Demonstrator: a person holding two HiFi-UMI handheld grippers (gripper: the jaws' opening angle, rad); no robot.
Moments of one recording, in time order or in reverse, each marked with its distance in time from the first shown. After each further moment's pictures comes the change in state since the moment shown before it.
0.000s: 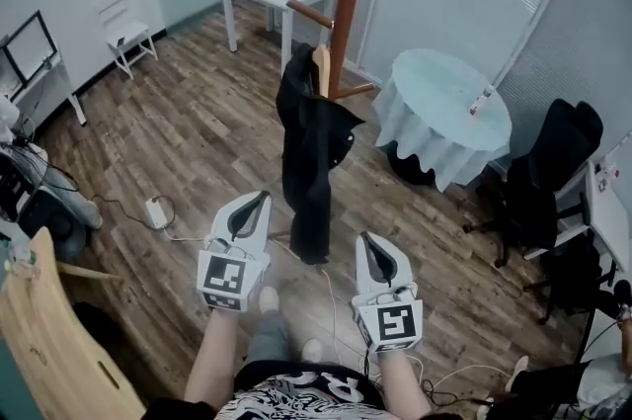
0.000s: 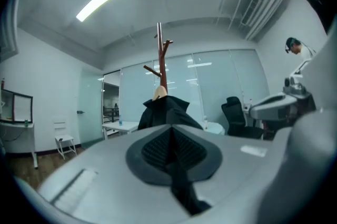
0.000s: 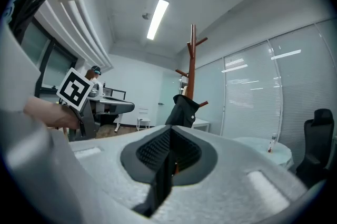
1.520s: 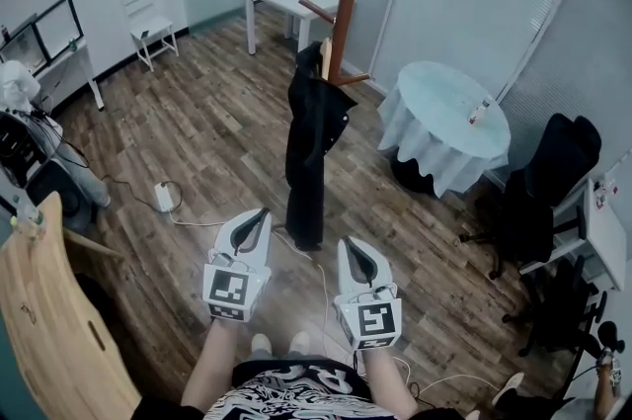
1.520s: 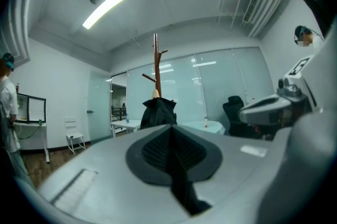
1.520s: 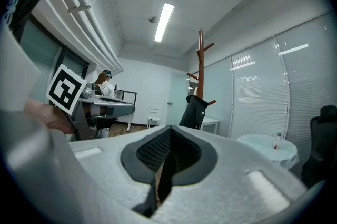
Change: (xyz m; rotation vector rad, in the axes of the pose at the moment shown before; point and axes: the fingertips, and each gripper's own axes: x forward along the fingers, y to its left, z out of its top) left arm -0.104 -0.088 0.004 -0.006 0.018 0.087; right arm -0.094 0.039 -0.003 0.011 0.002 0.105
